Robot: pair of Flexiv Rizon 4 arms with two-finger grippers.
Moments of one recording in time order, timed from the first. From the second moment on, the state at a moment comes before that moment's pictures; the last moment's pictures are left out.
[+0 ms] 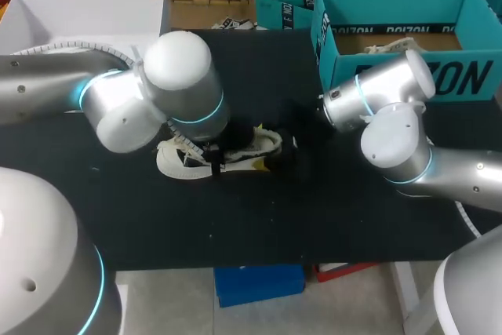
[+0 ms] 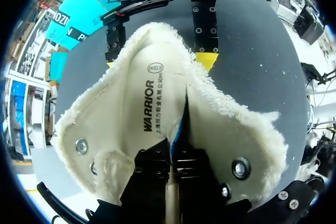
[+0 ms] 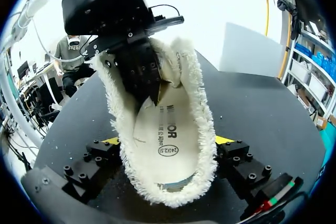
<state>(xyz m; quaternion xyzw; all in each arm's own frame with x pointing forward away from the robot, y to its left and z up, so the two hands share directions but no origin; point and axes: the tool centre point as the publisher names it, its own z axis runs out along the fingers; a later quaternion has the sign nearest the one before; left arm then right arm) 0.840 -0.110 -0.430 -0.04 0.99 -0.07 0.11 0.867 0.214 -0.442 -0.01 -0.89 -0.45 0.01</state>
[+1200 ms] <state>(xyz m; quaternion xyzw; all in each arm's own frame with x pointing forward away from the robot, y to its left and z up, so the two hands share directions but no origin) 0.848 -0.105 -0.406 0.00 0.98 -0.18 0.09 0.868 0.215 -0.441 -0.02 -0.89 -0.45 0.01</state>
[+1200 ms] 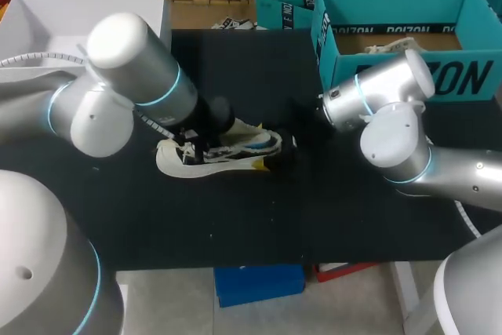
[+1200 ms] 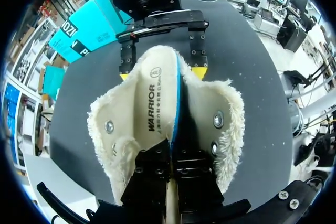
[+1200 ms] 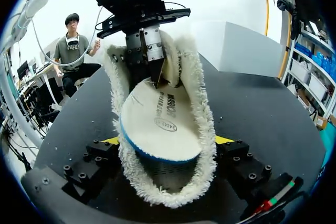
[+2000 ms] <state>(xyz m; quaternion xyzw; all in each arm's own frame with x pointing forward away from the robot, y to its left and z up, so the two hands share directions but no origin) 0.849 -0.129 -0.407 0.03 0.98 -0.17 0.10 0.868 0.214 -0.441 -0.02 -0.89 -0.45 0.01</state>
